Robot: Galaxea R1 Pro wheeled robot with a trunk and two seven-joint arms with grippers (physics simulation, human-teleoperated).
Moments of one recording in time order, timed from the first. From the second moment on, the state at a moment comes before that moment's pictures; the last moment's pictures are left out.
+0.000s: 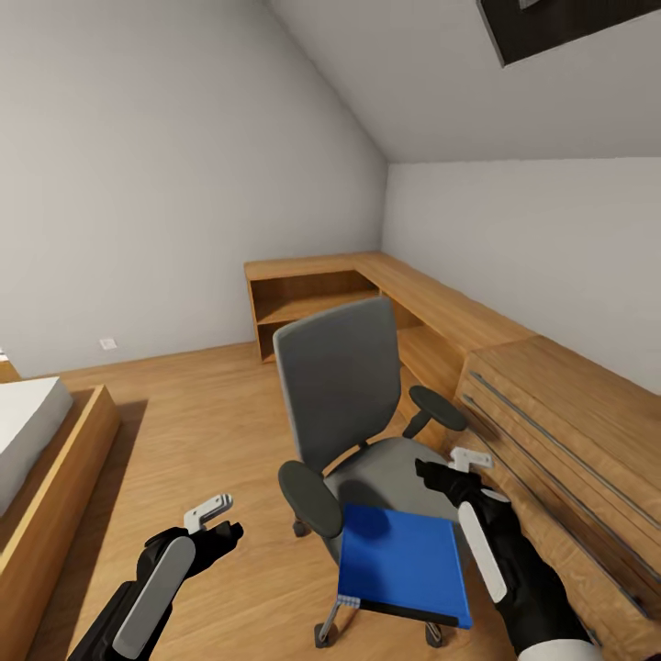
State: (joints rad) left arm -0.29 0.07 -0.17 -1.32 0.93 0.68 0.72; right arm -0.43 0.01 -0.02 -1.22 -0.25 0.51 -0.16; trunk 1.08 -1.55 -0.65
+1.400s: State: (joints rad) left arm -0.29 0.07 -0.17 -1.31 0.90 0.68 0.72; right arm -0.35 0.02 -0.04 -1.40 -0.48 0.56 -0.16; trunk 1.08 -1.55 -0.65
